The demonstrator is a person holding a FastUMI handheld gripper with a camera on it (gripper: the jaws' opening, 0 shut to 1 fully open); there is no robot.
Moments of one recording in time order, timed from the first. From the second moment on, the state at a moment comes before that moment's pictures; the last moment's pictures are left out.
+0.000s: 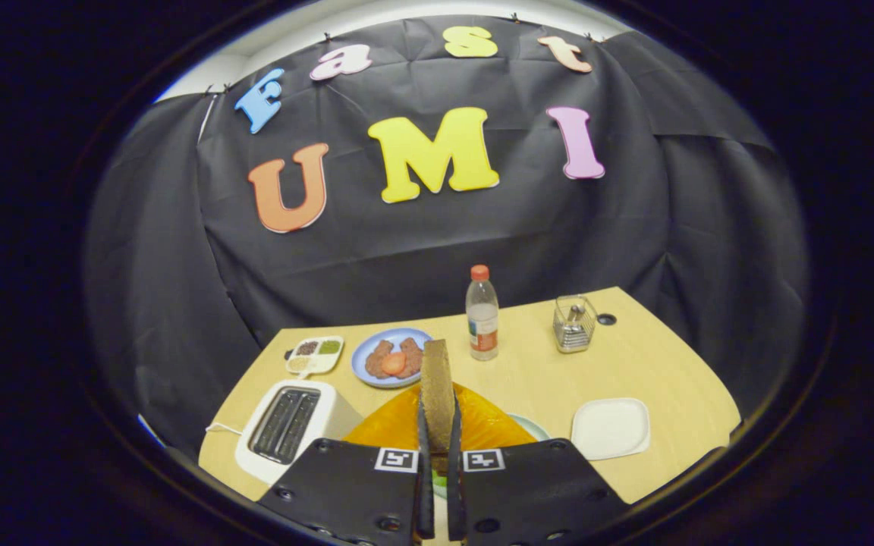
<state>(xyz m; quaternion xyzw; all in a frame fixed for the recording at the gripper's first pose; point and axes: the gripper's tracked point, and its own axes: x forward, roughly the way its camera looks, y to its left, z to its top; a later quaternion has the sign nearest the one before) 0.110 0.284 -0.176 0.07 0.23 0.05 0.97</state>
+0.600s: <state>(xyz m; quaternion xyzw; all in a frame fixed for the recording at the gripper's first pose) 0.126 0.304 -0.273 0.09 0.30 0.09 0.94</state>
